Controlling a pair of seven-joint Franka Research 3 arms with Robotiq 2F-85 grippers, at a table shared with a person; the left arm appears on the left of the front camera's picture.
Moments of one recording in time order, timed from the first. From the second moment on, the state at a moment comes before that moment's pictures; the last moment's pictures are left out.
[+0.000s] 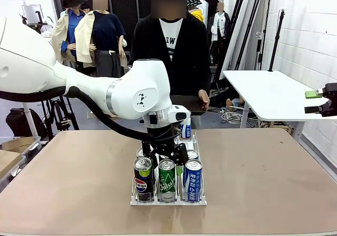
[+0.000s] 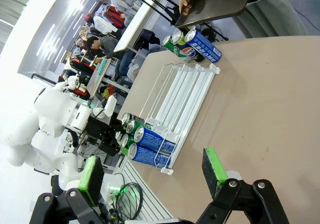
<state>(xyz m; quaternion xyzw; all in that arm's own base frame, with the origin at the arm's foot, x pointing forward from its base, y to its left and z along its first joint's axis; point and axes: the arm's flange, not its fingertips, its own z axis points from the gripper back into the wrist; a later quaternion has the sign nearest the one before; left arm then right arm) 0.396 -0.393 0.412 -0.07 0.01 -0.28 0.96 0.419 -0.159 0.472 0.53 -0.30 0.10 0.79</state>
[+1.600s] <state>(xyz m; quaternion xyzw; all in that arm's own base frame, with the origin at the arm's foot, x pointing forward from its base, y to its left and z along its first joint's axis) 0.405 -0.389 0.416 -0.07 0.00 -0.27 0.96 0.419 -0.159 0.472 0.53 -0.30 0.10 0.79</state>
